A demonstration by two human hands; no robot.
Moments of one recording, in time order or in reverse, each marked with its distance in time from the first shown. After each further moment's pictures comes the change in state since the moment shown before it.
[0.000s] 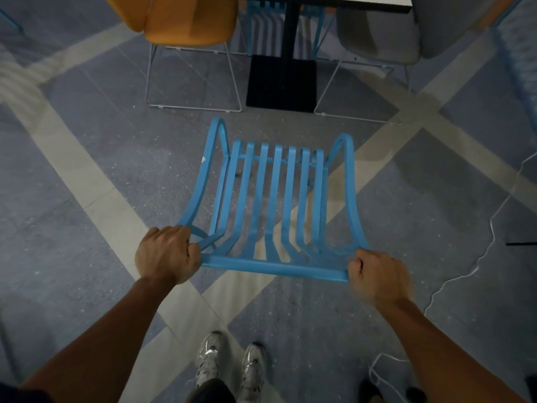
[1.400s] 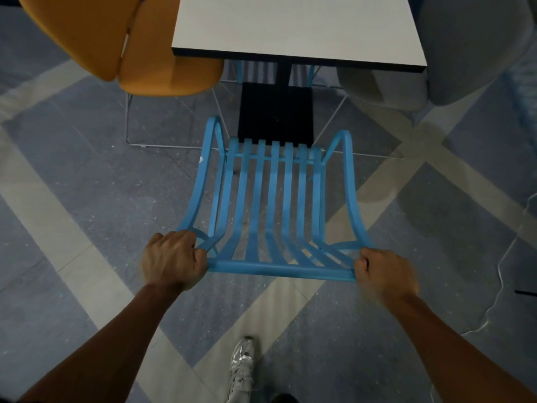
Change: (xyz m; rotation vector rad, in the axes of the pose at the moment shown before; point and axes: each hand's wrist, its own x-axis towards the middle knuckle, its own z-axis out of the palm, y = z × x) left_hand 0.317 0.005 -0.016 -0.048 -0.064 -0.003; right_hand 0.321 -0.008 -0.034 -0.078 -0.122 0.047
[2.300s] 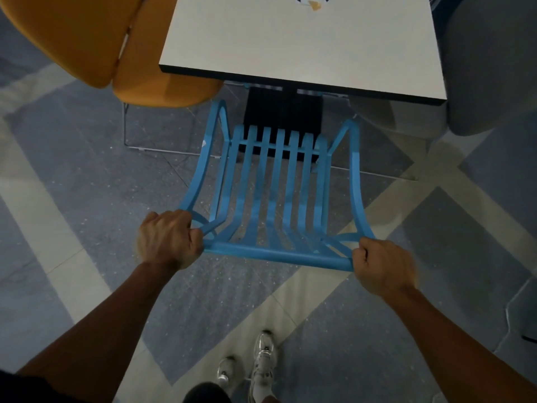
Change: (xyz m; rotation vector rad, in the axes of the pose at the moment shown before) left_hand 0.152 0.036 0.003 0.049 0.087 -0.046; right_hand 0.162 0.029 -0.042 0.078 0.077 -0.115
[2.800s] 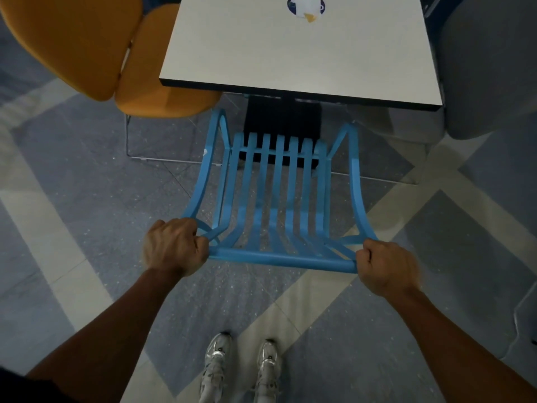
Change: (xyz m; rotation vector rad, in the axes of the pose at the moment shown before) left_hand 0.007 0.008 -0.002 0.000 -0.008 0.031; right_hand 0.010 0.008 0.000 0.019 0.006 0.038
